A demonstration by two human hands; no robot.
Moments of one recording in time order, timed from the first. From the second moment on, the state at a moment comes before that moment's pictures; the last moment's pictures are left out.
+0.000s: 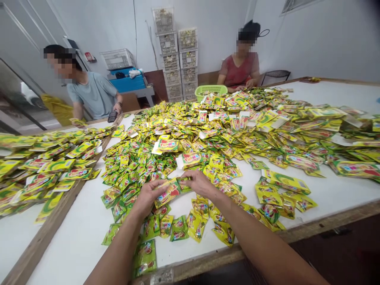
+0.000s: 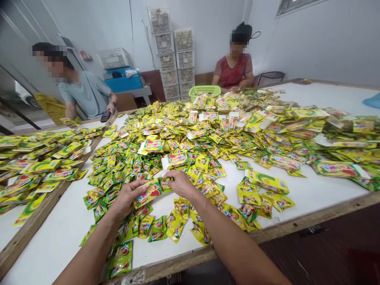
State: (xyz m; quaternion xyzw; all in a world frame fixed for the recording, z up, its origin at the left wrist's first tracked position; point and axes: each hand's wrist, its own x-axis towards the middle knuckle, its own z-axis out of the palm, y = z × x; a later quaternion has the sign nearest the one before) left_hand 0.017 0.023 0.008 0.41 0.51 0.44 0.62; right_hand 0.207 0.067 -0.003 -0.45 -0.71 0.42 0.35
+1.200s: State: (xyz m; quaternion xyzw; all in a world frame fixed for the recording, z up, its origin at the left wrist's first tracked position) left_hand 0.007 0.026 0.005 0.32 0.40 0.46 0.72; right_hand 0.214 0.073 -0.010 -0.58 -0.76 0.26 0.14
